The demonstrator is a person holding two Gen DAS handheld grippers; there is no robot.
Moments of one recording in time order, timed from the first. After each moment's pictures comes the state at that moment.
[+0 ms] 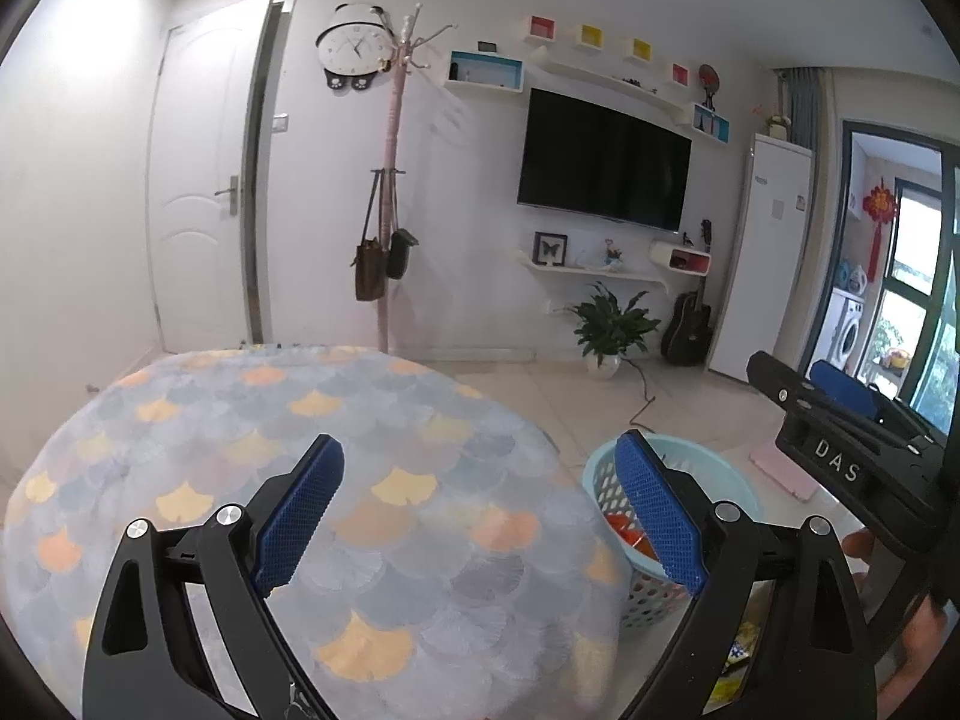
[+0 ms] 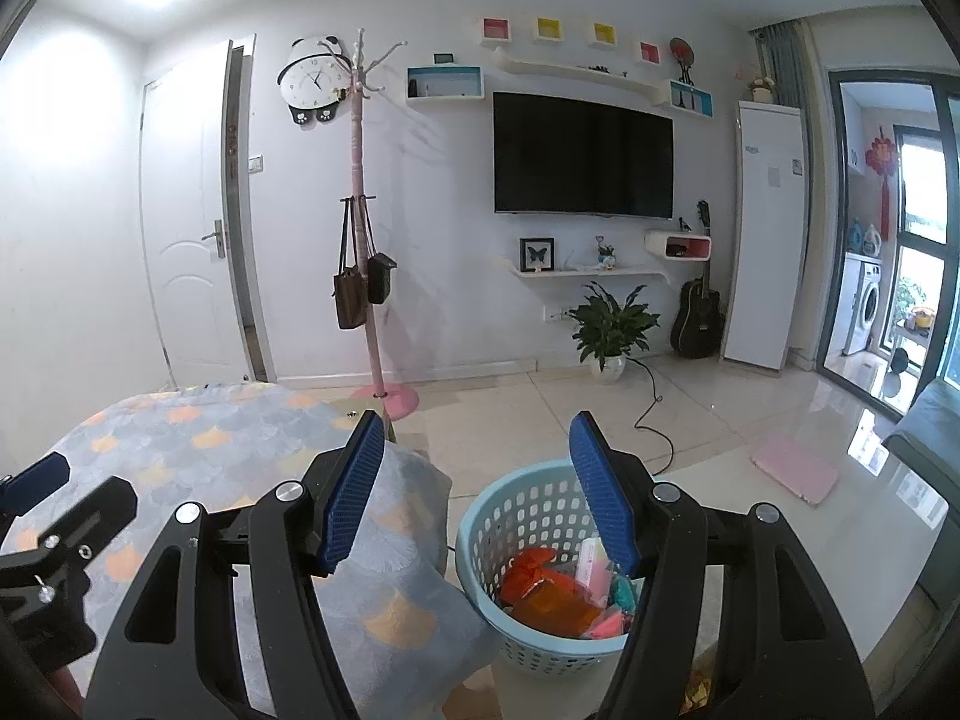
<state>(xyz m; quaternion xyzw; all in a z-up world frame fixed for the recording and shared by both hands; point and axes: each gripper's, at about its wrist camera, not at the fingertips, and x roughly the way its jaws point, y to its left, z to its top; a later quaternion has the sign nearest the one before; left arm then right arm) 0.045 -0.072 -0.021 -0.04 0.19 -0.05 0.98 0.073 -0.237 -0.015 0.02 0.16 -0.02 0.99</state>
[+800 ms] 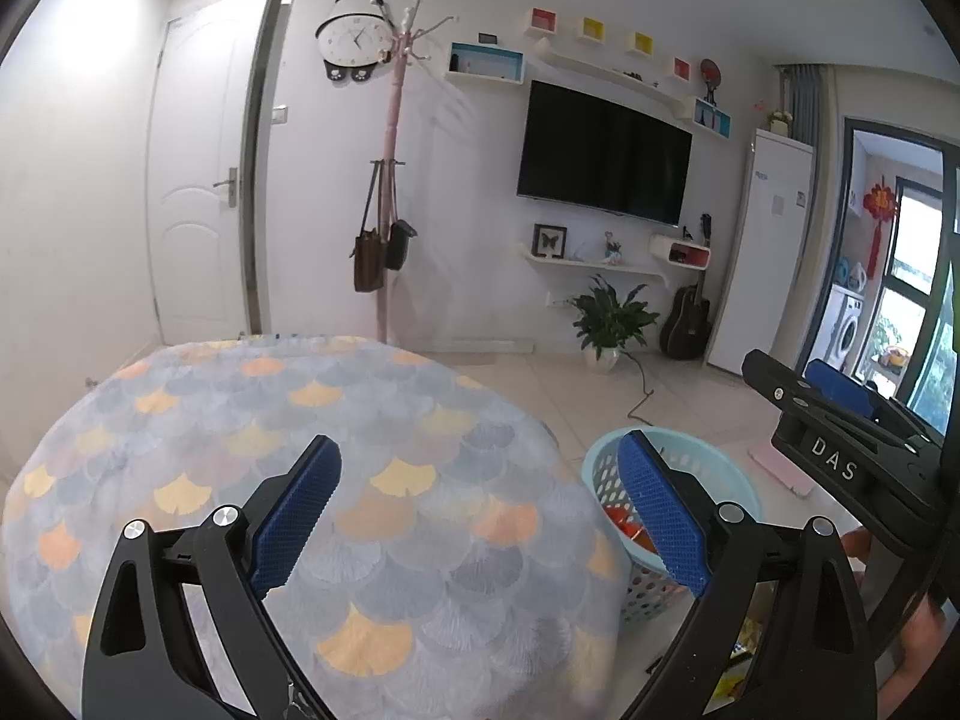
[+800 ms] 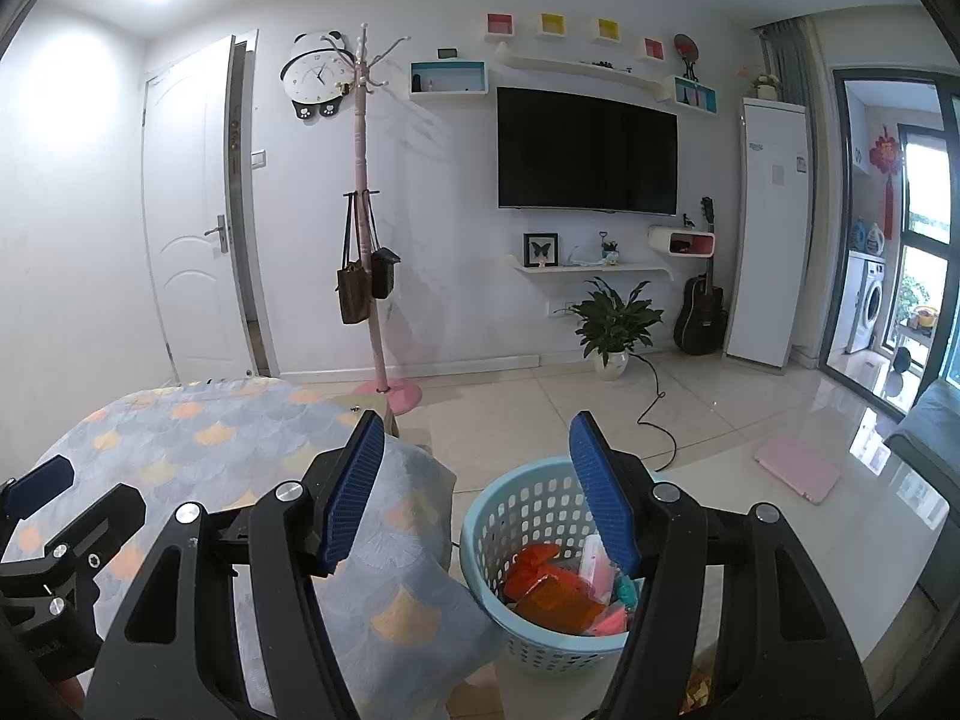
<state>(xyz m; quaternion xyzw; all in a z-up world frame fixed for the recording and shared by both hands) 0.046 -0.071 -0.026 -0.05 0.20 -0.05 0.98 0.078 -0.237 -0.018 0.02 0.17 -0.02 0.99</state>
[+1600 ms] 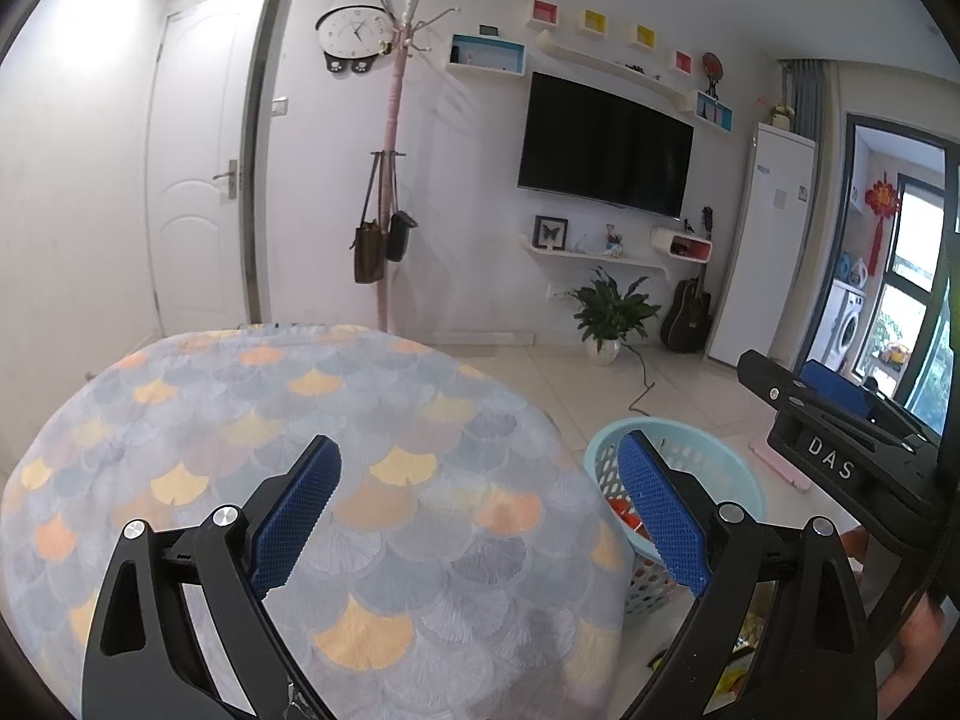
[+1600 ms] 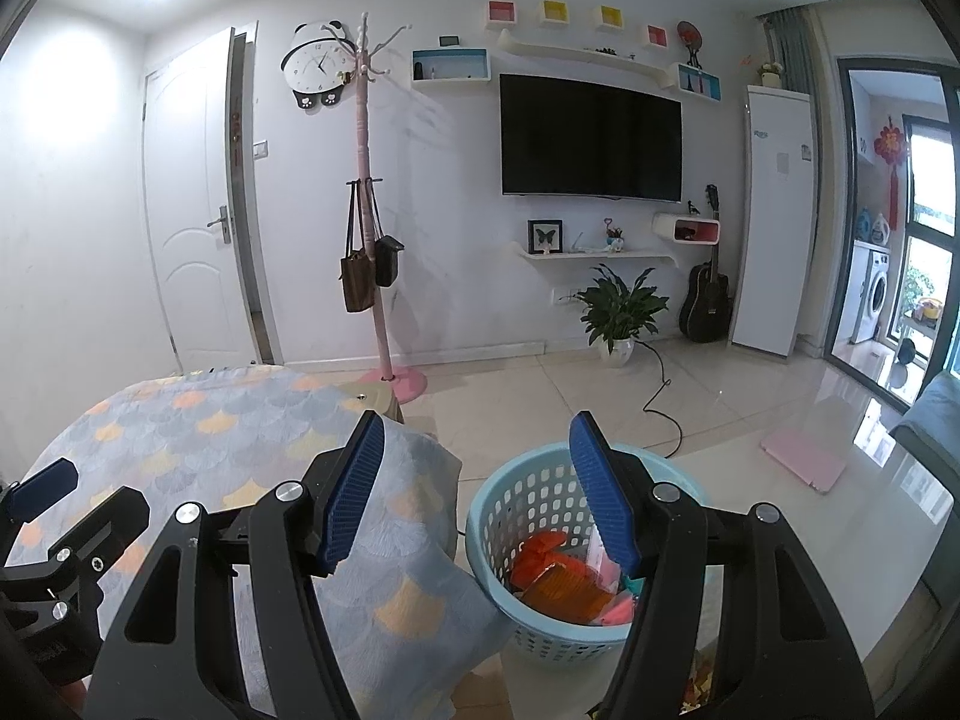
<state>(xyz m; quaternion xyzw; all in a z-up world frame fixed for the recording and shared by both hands) 0.045 -0.071 -0.031 -0.05 0.21 -0.05 0.98 0.082 -0.232 -0.027 0.02 0.18 -0.01 0.98</state>
